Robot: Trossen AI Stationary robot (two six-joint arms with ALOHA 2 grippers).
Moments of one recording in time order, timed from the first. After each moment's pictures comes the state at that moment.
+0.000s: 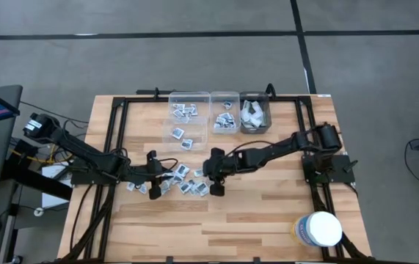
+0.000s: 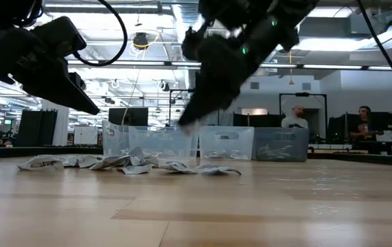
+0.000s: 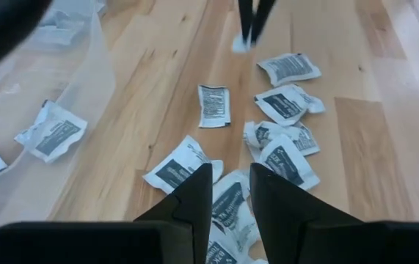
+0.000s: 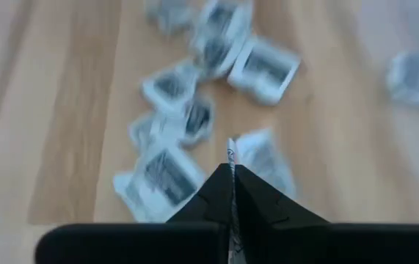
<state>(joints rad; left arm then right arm) -0.43 0.89 0.30 0.10 -0.49 -0.30 0.12 1.89 1.16 -0.08 0.07 0.13</state>
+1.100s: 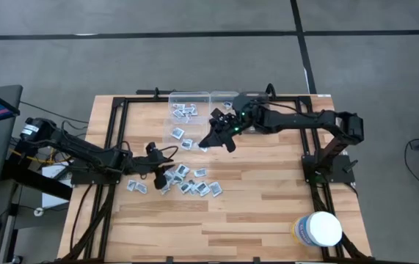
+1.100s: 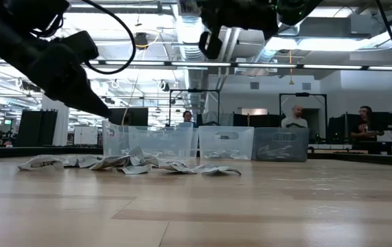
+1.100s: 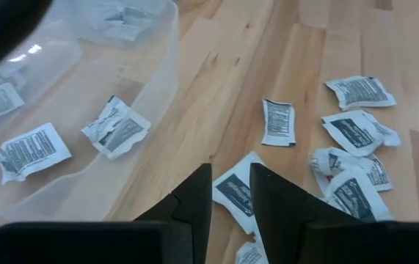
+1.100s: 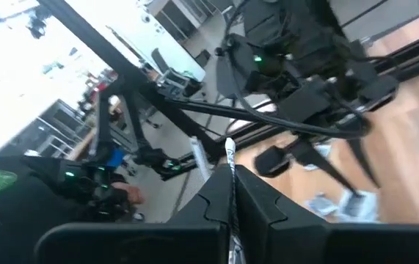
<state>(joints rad) -0.28 0.89 0.30 0.11 -0.49 -0.30 -0.23 1.64 1.16 0.32 -0.71 0.62</state>
